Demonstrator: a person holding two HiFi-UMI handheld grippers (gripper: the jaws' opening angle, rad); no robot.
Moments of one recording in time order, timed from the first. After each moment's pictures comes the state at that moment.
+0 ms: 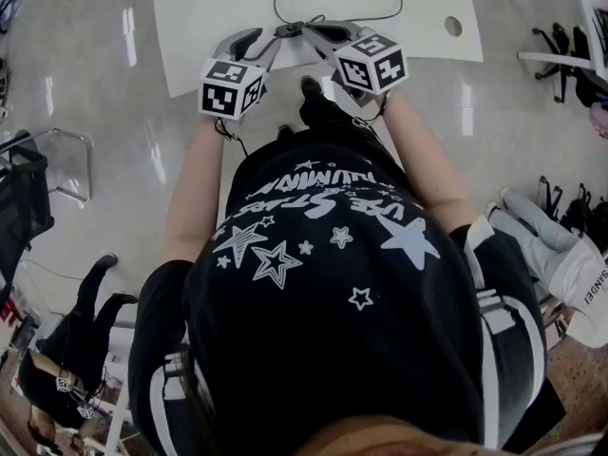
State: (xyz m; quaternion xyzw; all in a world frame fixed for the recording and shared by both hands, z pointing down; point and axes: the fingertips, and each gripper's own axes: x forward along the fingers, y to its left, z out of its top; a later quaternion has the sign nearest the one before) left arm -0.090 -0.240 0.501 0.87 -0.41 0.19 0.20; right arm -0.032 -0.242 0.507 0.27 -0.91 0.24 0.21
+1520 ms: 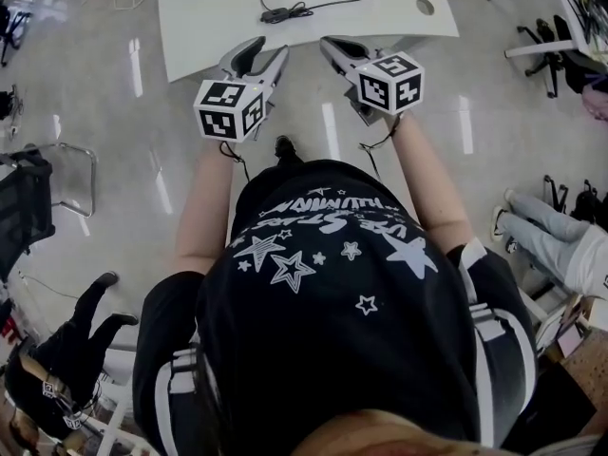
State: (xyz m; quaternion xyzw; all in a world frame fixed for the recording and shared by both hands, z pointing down) left arm -0.045 -0.127 0.408 0.88 -0.43 0.08 0.16; right arm 0.041 -0.130 0.448 0.34 -0.90 0.22 0.14
